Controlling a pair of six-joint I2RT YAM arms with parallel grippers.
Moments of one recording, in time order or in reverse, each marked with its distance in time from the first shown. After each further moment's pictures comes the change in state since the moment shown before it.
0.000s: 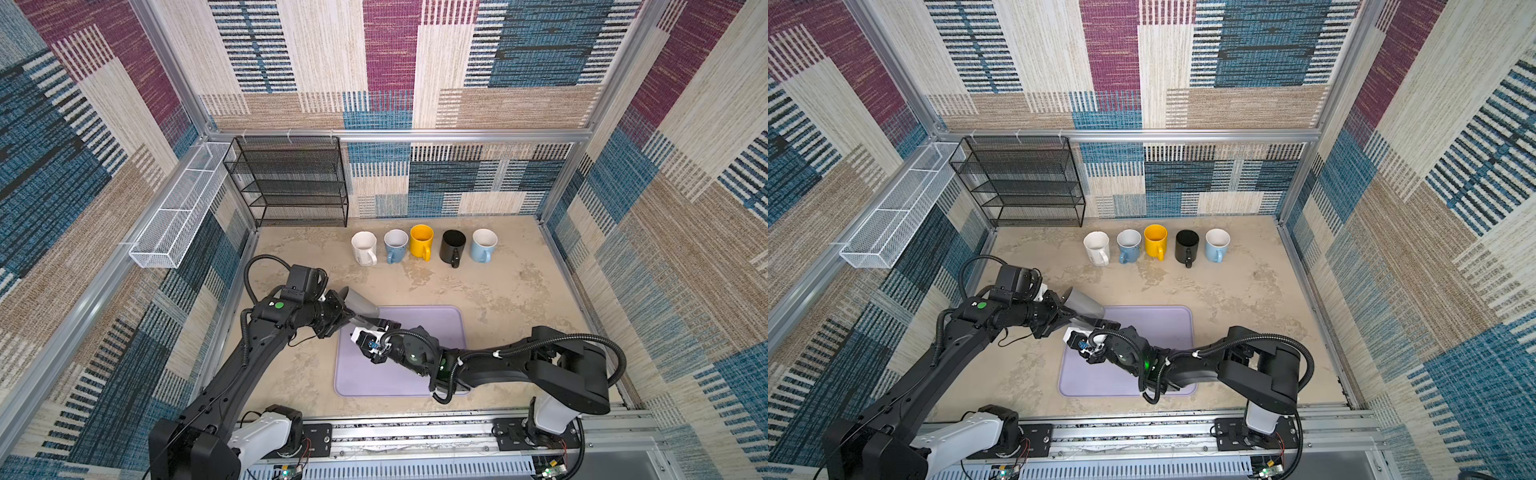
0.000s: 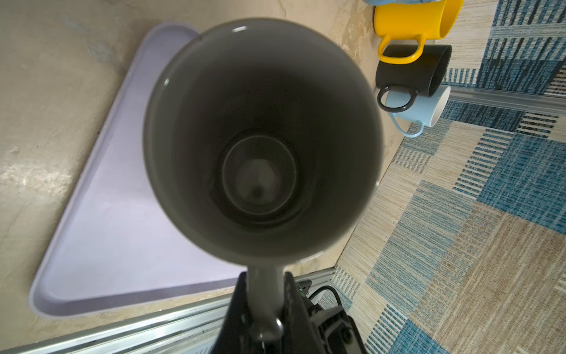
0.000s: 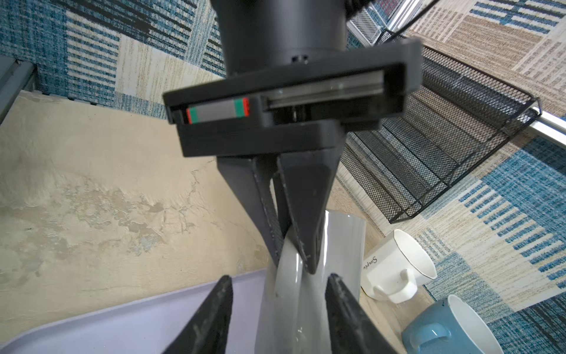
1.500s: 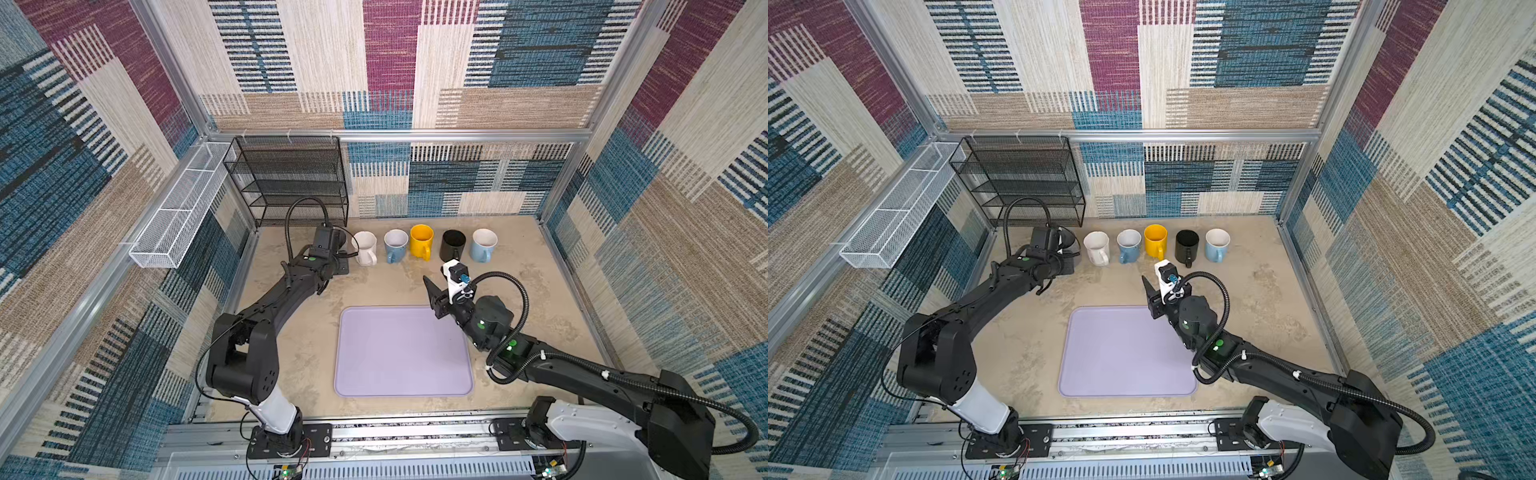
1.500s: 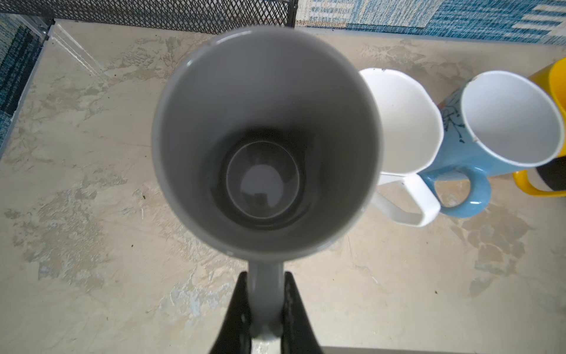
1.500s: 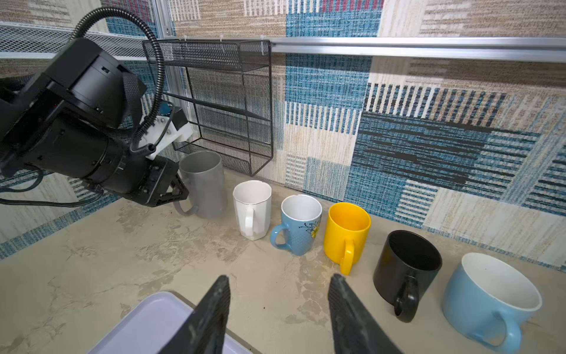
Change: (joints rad) left arm 0.001 0.539 0.311 0.389 -0.651 0.777; right arm -0.334 -0.574 -0.132 -0.374 0.182 0.483
